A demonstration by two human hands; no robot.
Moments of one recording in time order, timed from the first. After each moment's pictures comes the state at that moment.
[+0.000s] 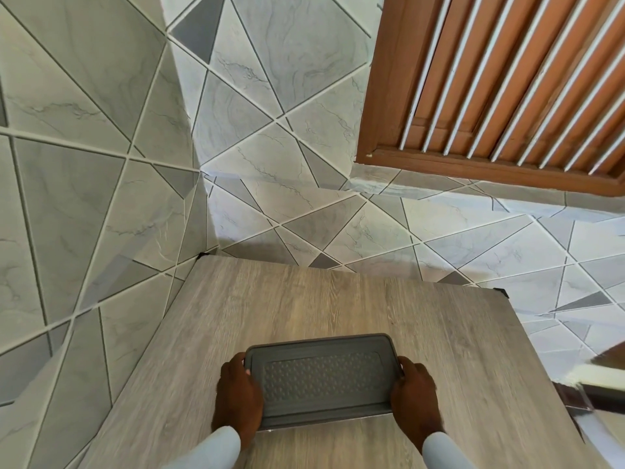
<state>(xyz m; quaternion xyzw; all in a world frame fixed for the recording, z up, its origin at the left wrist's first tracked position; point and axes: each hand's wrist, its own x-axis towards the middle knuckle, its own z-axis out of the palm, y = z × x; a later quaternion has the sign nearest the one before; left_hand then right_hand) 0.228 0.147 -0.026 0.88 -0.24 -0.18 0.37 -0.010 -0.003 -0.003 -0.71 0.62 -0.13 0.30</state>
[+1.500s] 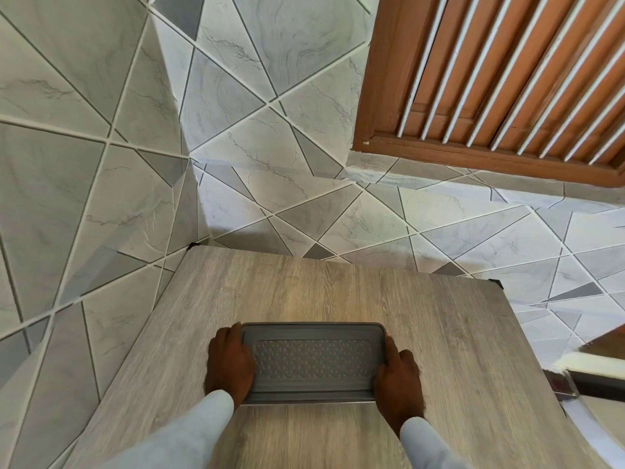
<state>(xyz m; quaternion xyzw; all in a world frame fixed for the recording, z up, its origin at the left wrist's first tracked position) 0.258 0.118 -0.026 0.89 -0.30 -0.17 0.31 0.005 -0.004 -0.015 -0.74 0.60 -0.12 0.27</state>
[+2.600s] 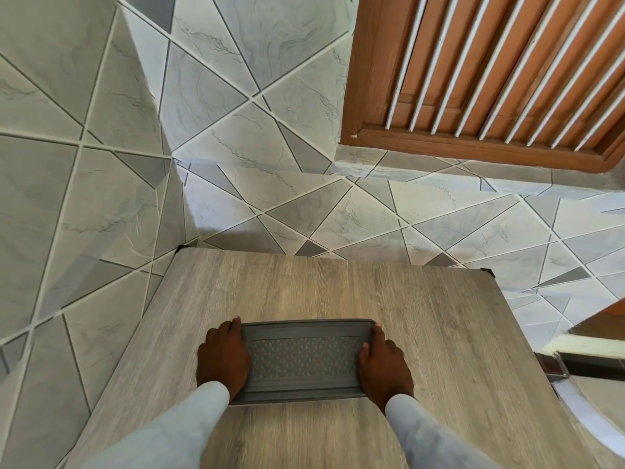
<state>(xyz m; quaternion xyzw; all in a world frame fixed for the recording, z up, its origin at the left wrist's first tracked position) 0.275 0.105 -0.021 0.90 -0.40 -0.14 0.13 0.026 -0.016 -0.017 -0.76 0.61 -0.08 0.22</state>
